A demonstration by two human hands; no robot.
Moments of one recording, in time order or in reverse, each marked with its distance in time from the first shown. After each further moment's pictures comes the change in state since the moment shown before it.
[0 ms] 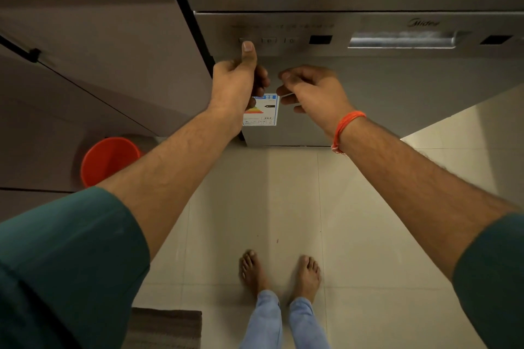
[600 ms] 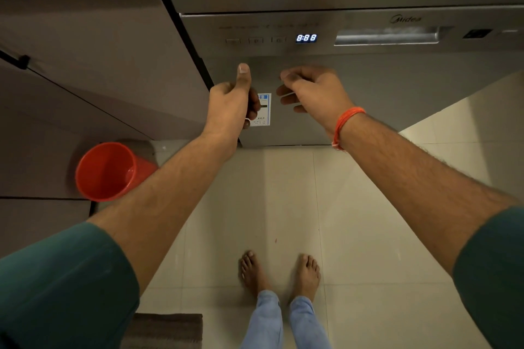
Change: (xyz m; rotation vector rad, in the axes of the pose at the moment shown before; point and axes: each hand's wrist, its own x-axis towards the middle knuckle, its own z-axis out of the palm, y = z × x) left_hand -0.021 -0.023 0.001 0.071 -0.047 -0.013; right_hand -0.006 0.000 -0.014 0.001 0.017 0.044
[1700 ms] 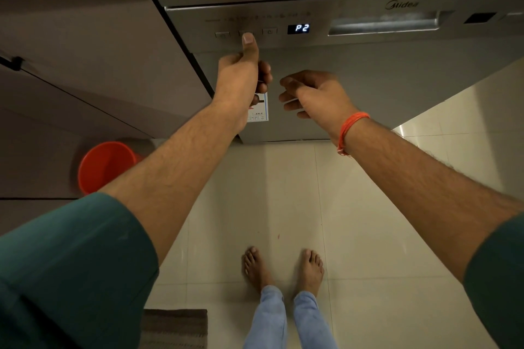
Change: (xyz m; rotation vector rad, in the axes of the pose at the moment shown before) left_hand 0.012 0.030 0.028 -0.038 -0.002 -0.039; right_hand -0.005 0.019 -0.010 -0.033 -0.032 0.027
